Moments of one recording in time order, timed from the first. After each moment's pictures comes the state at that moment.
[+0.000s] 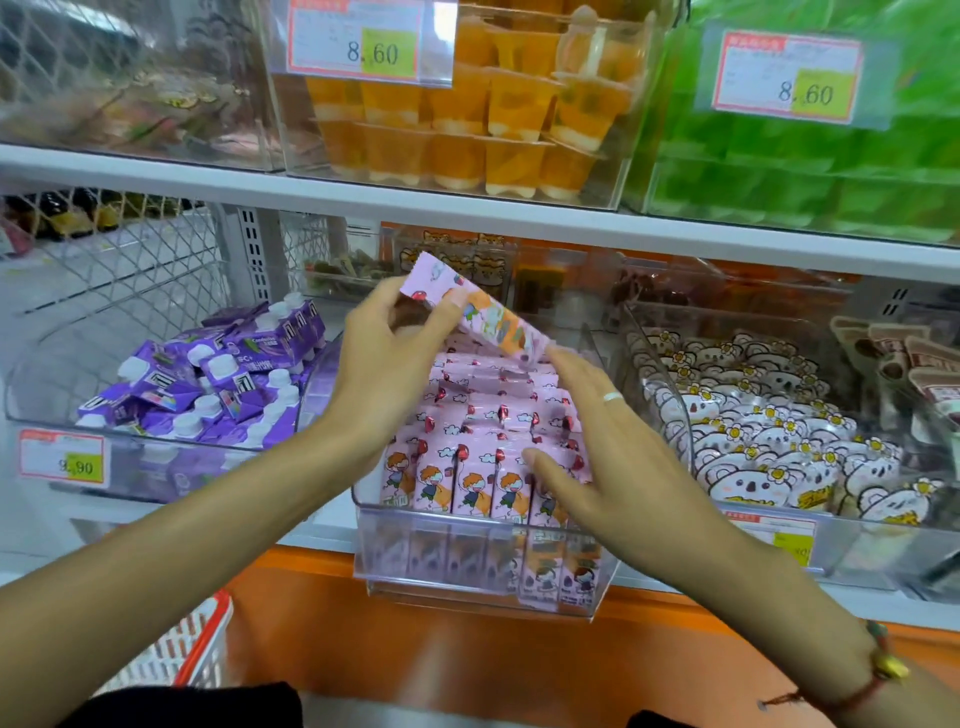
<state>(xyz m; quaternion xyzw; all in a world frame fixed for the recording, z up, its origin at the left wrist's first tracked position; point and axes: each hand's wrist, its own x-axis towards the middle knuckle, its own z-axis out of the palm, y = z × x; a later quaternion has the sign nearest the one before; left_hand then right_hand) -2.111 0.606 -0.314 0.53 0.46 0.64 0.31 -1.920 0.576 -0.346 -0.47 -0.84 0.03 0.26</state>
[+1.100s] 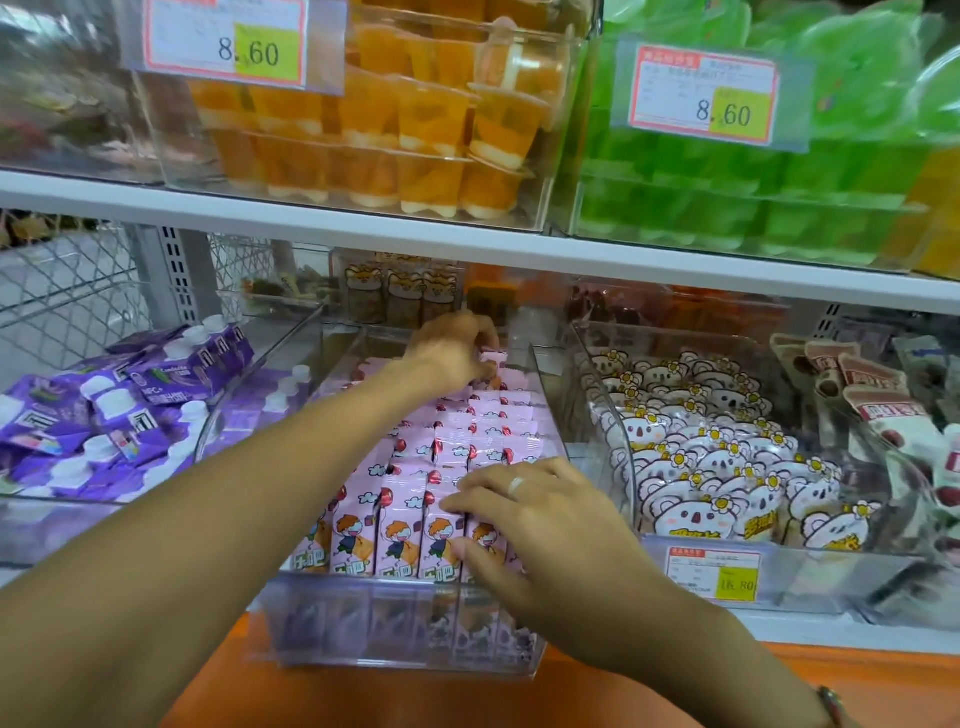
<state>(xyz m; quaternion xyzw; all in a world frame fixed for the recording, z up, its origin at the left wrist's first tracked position) -2.043 0.759 -0.328 0.79 0.56 0.25 0.08 -1.916 0.575 -0.349 -0.44 -0.89 -0.02 0.12</state>
